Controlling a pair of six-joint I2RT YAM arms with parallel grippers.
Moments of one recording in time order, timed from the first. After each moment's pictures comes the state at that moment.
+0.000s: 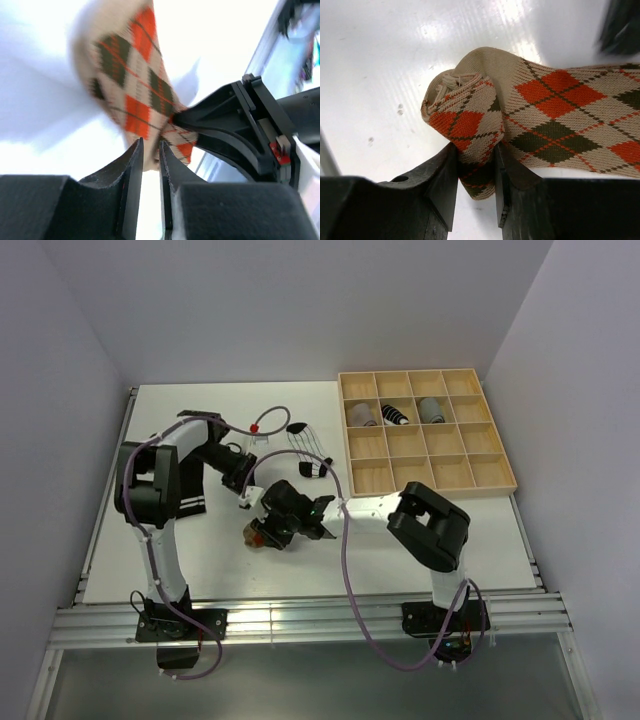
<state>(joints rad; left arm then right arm) -0.15 2.08 1.50 -1.20 0.86 0.64 1.06 1.91 1.13 -0.02 -0.16 -0.02</state>
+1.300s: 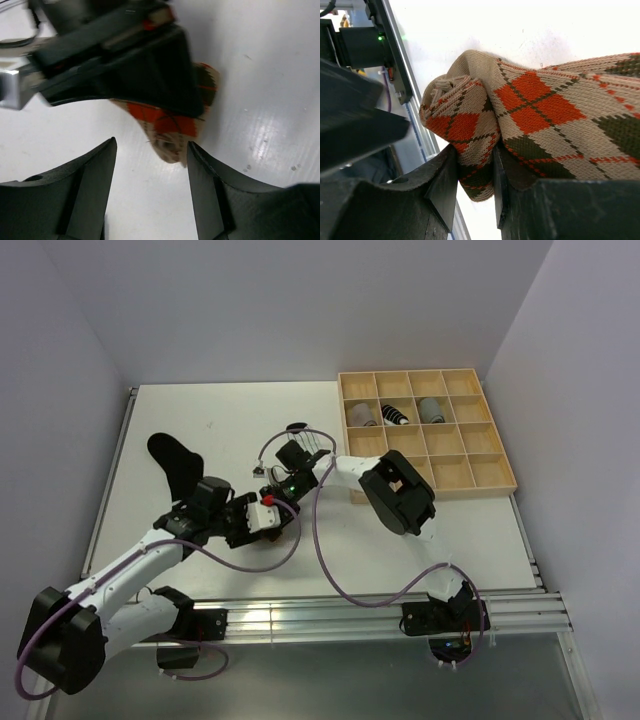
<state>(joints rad) -0.47 1.02 0.57 -0.36 0.36 0.82 0.77 2.26 1.55 -0.45 -0.91 0.18</state>
